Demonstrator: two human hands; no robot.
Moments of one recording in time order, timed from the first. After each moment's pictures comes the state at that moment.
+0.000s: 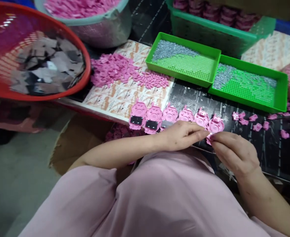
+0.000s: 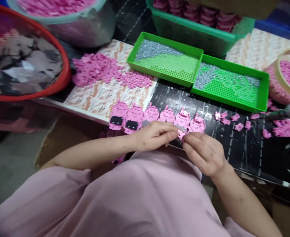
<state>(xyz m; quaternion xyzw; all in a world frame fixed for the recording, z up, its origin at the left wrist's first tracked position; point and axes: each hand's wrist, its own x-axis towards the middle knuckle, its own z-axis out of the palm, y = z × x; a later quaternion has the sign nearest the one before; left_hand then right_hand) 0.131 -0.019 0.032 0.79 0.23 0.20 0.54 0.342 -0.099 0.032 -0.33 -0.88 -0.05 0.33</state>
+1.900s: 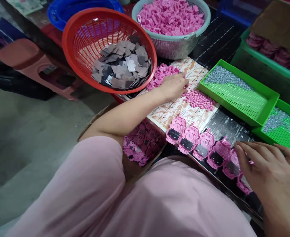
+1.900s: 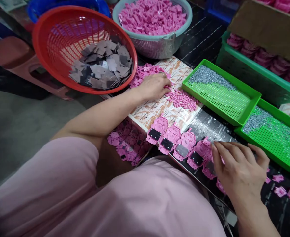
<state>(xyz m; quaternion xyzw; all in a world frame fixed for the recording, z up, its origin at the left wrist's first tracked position) -0.008 0.145 0.015 0.80 0.58 0.10 0.09 0.300 -0.023 0.045 -0.48 -0.84 -0.16 0.18</state>
